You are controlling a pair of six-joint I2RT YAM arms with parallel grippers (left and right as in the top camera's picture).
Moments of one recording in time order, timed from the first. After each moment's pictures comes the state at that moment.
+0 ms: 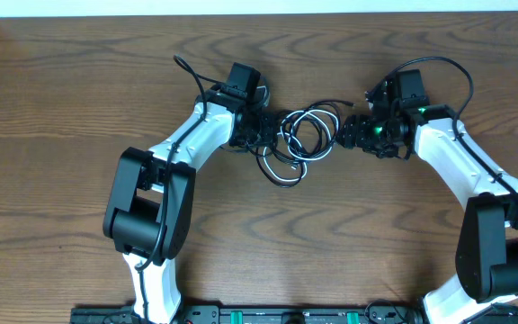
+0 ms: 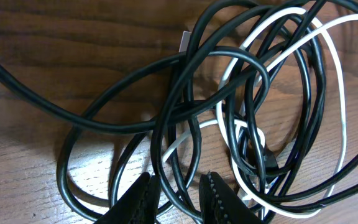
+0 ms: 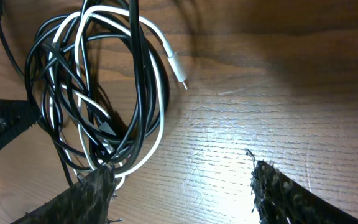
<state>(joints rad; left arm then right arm) -0.36 2.03 1.39 -0.61 0.35 -0.38 0.16 1.77 1.16 -0.60 -0.37 0.36</state>
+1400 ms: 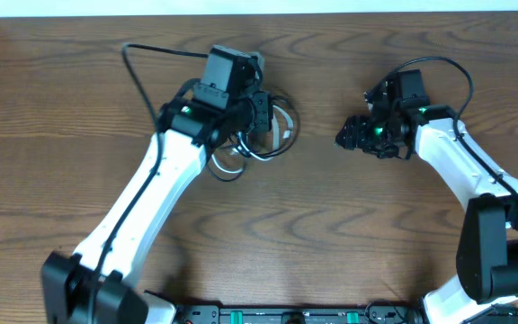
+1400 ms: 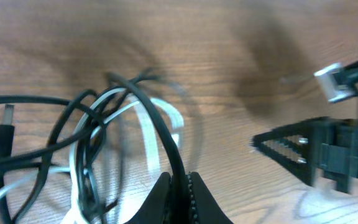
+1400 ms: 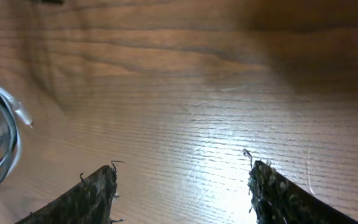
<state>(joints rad) -0.41 1.58 1.39 -0.69 0.21 -0.38 0.15 1.77 1.16 -0.62 -0.39 0.33</state>
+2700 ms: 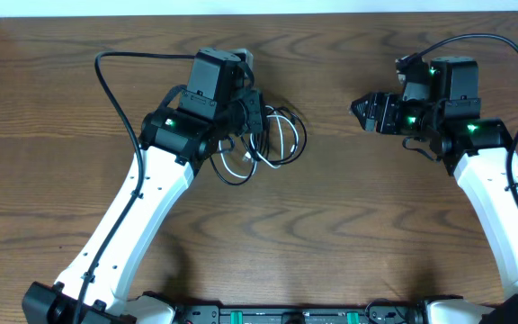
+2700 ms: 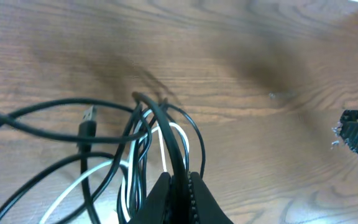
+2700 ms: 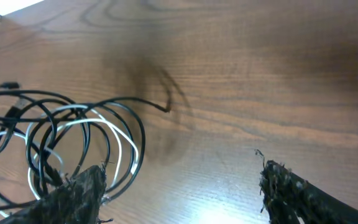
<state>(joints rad) -0.41 1.48 1.39 -0.71 0.17 -0.44 0.10 1.45 1.18 -0.56 -0.41 0.28</state>
